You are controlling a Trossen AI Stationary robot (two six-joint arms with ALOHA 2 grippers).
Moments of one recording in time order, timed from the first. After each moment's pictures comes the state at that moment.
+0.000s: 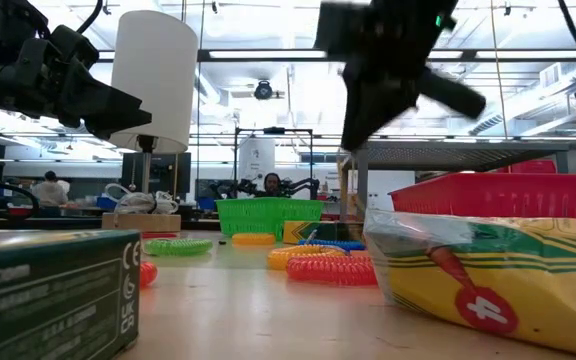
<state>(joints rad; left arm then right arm) 0.02 0.19 0.01 0.12 -0.15 -0.01 0.34 1.87 1.41 -0.84 0.58 -0.41</state>
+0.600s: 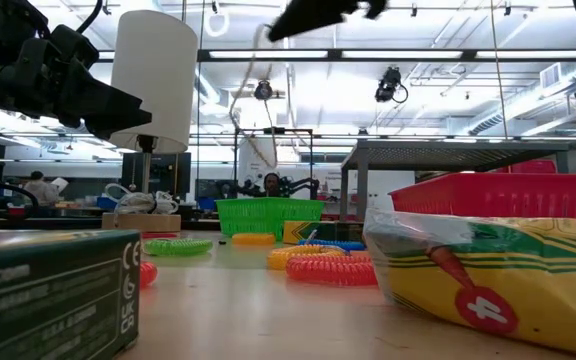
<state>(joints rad) 0.02 0.19 0.01 0.12 -0.15 -0.01 0.22 1.70 1.41 -0.36 0.40 -0.53</state>
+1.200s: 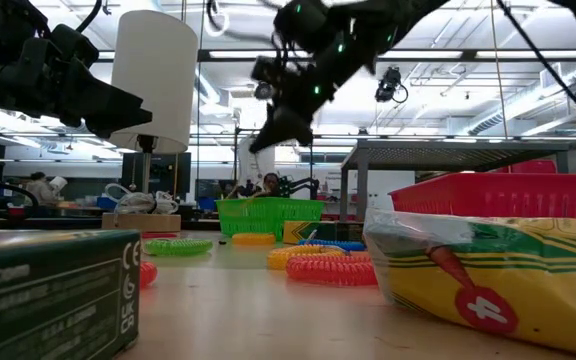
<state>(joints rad) 0.02 0.19 0.01 0.12 -0.16 -0.01 -0.15 1.94 1.41 -0.16 0.22 -0.62</state>
